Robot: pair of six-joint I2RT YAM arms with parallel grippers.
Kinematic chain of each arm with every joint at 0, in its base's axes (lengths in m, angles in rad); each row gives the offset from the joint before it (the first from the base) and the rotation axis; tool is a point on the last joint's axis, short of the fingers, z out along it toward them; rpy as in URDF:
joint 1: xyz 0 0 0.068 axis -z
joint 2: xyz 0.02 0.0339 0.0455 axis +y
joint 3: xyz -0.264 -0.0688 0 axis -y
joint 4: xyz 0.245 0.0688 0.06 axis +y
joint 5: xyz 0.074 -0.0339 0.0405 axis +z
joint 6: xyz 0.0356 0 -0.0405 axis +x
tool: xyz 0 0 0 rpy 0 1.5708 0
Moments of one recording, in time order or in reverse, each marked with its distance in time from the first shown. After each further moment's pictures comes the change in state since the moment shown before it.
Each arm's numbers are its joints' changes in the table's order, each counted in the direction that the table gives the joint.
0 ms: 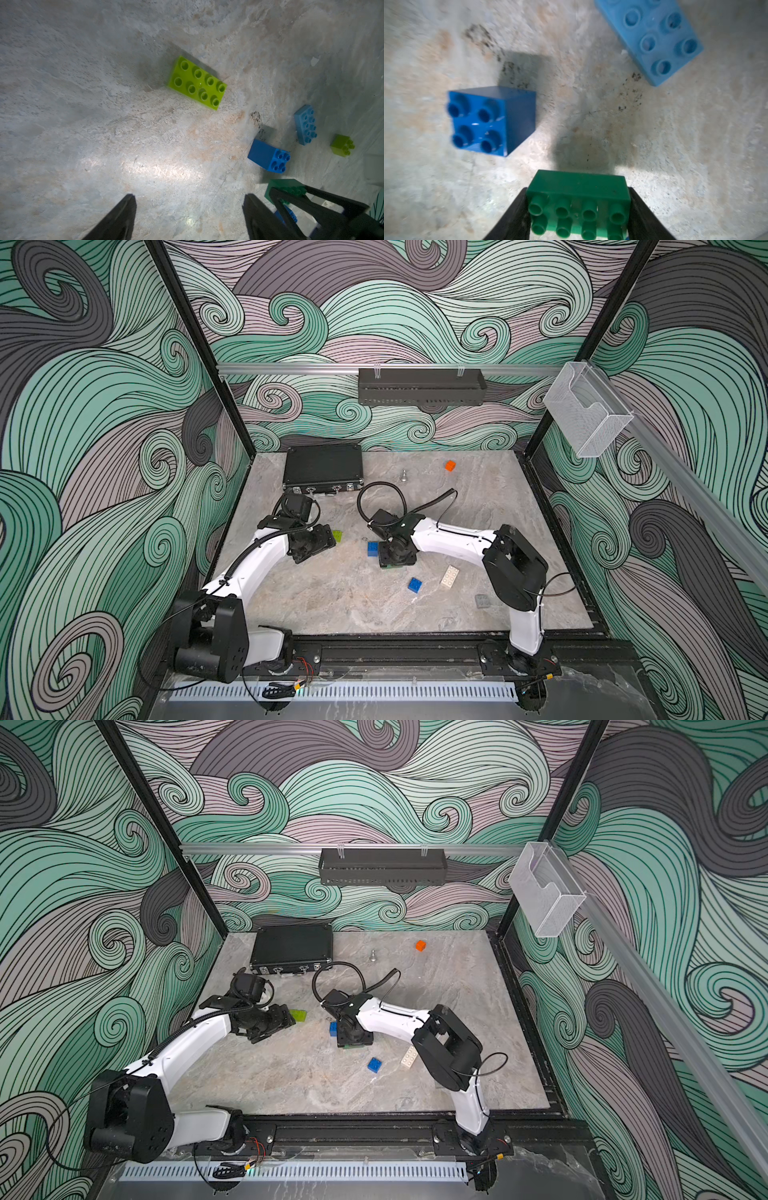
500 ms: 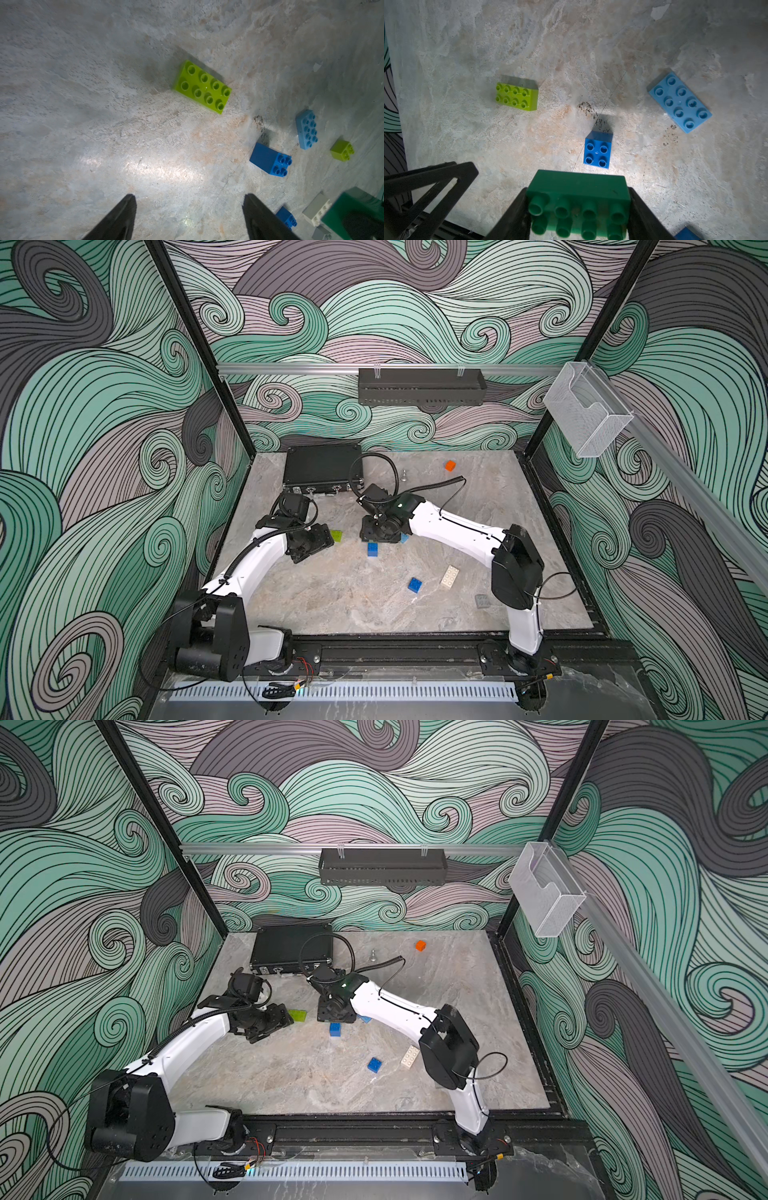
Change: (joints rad) left arm -0.027 0.004 0.000 0.000 -0.005 0.002; right arm -0.003 0.062 0.299 0.044 0.000 0.082
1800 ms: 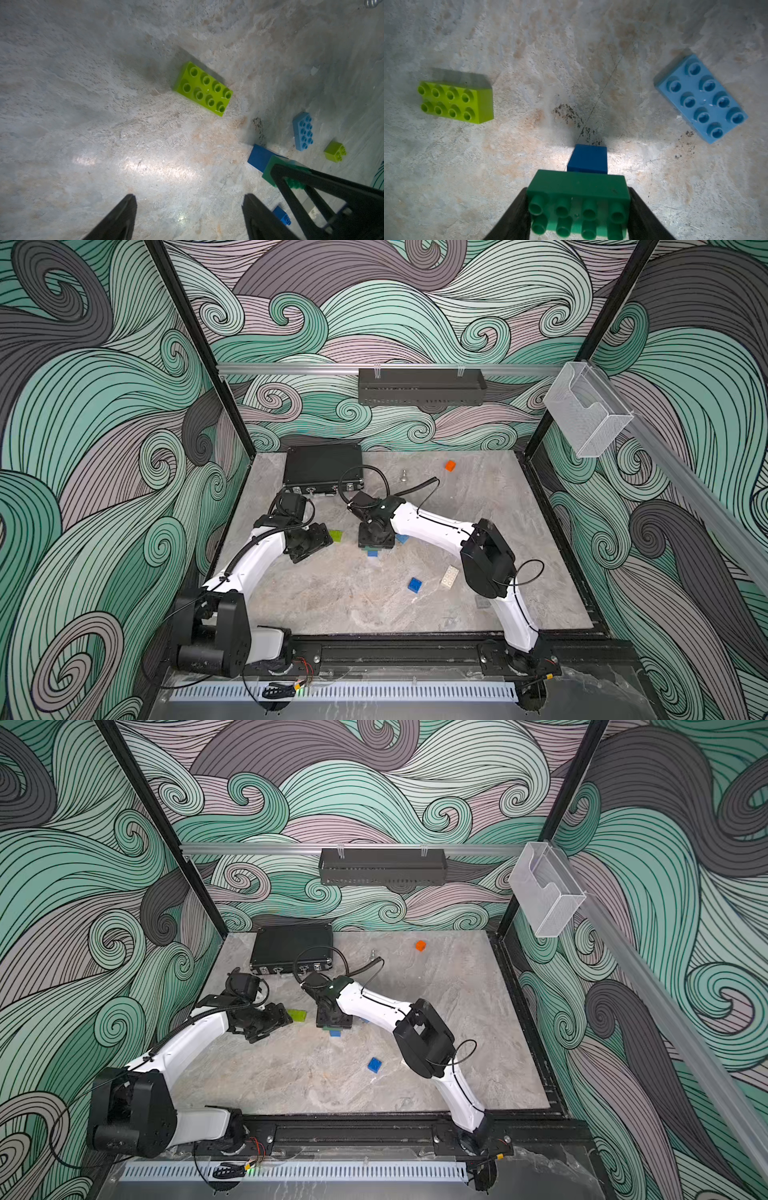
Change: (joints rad) left arm -0.030 0.015 0.000 -0.007 -0.037 0.005; right arm 0.002 0.178 0.109 0.084 -0.008 0.021
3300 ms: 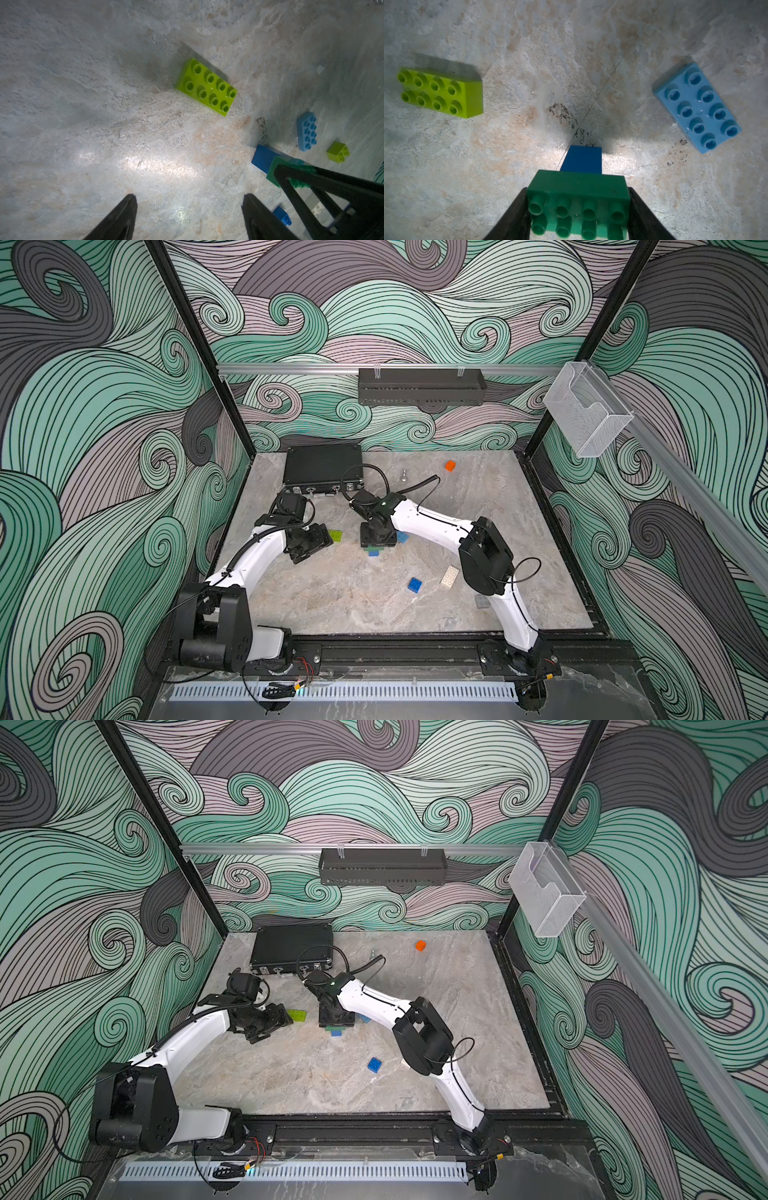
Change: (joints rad) left arm -0.006 0.023 0.000 -0.001 -0.011 0.000; right arm 0.026 0.034 0.037 0.049 0.030 -0.109
